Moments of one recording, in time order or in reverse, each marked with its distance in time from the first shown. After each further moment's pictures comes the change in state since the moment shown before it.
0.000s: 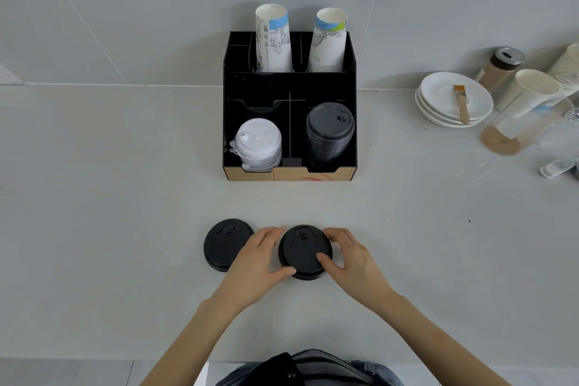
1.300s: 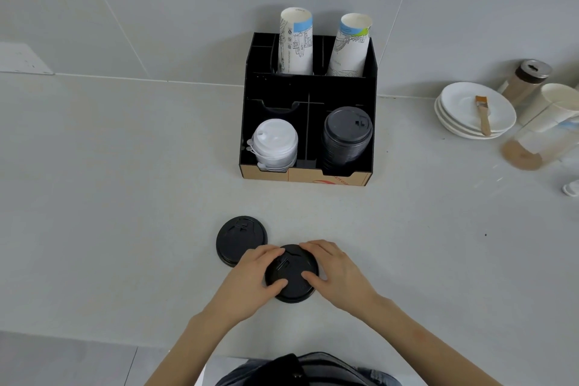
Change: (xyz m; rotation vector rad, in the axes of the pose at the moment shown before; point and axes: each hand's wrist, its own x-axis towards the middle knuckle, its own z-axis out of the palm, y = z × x) left_hand -0.026 -0.016 0.000 -0.055 0.033 -0.034; right_hand 0.009 -0.010 0.029 -0.199 -0.236 -0.185
